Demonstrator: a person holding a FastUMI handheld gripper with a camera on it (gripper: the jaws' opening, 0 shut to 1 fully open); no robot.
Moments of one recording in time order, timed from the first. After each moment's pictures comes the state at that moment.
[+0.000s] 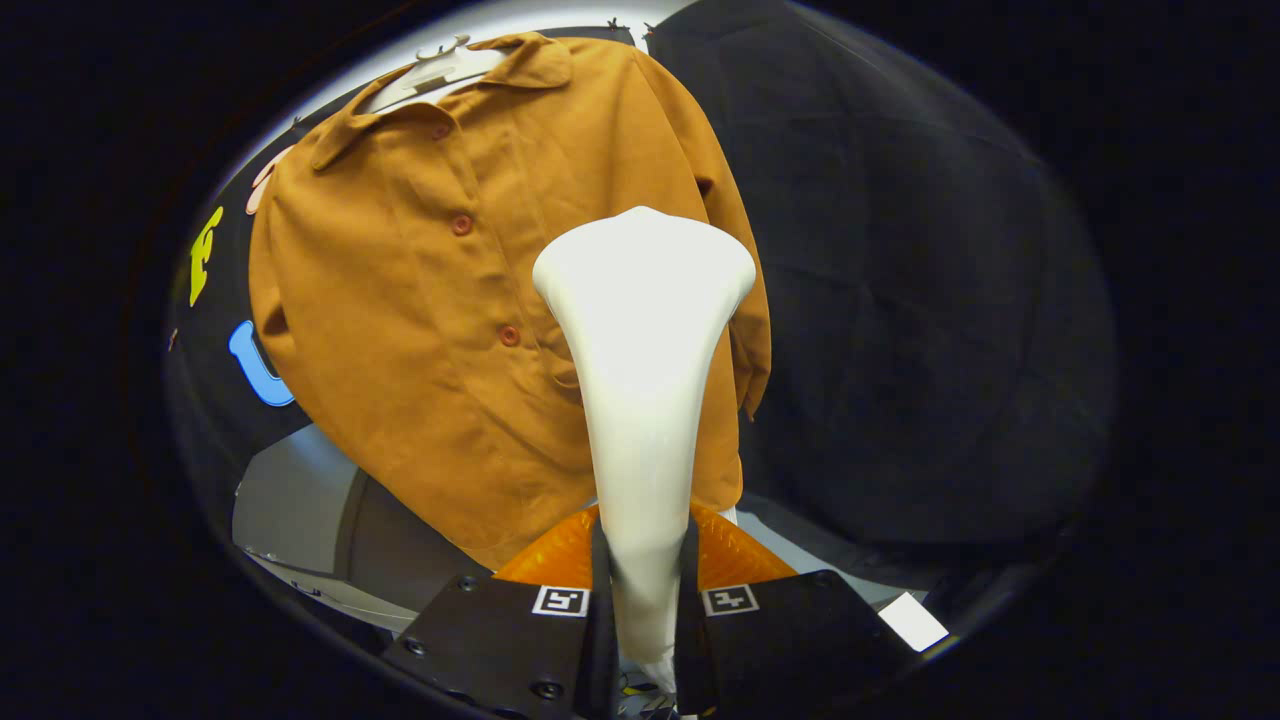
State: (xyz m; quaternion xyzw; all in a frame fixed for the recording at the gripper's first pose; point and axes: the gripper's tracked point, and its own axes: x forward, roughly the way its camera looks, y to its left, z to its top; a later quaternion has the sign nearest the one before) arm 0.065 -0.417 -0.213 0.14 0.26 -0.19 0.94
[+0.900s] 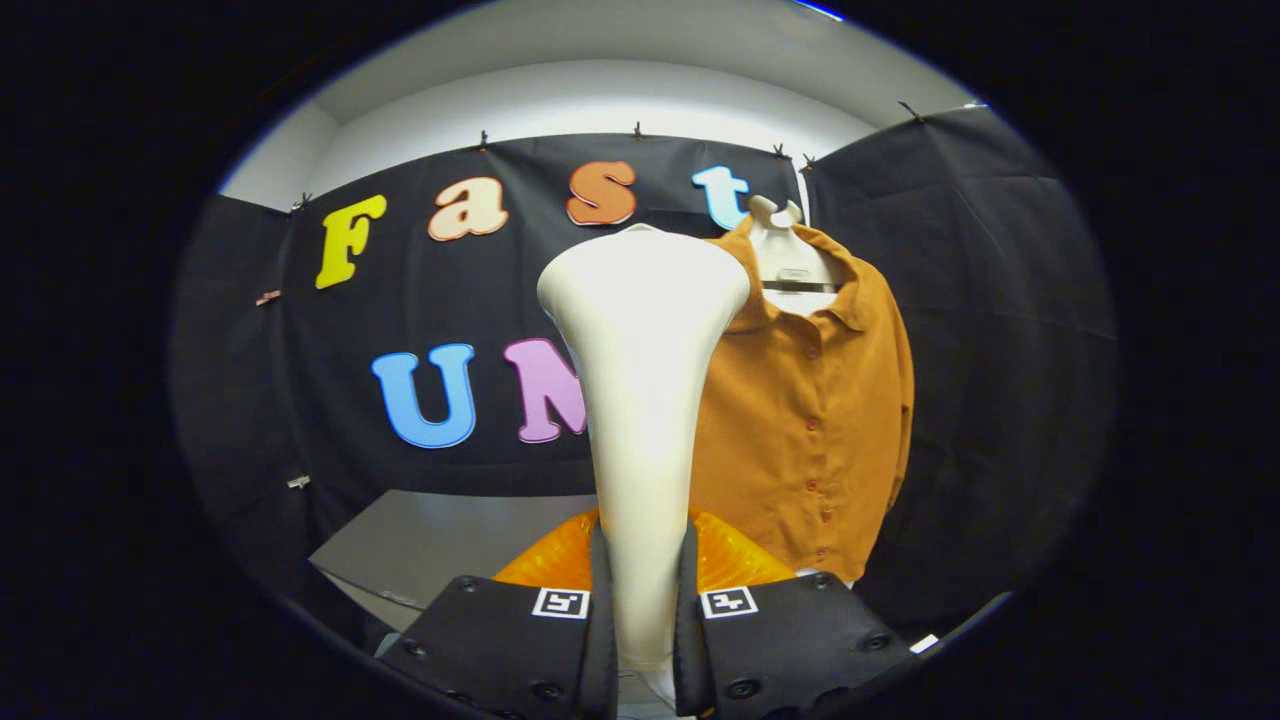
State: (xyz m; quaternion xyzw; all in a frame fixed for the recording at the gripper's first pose) arm 0.055 -0.126 -0.014 0.06 0.09 -0.06 0.99
